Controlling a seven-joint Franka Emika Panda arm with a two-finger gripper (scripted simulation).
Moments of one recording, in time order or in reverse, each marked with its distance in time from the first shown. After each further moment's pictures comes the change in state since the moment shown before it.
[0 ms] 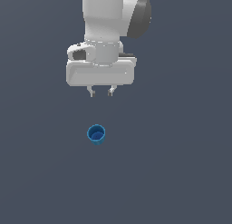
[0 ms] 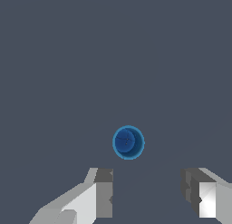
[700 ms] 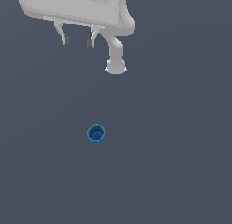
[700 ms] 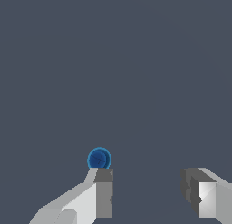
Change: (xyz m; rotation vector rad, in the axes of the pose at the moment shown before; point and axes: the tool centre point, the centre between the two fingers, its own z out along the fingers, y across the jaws) arm 0.007 0.058 -0.151 -0.041 0.278 -0.224
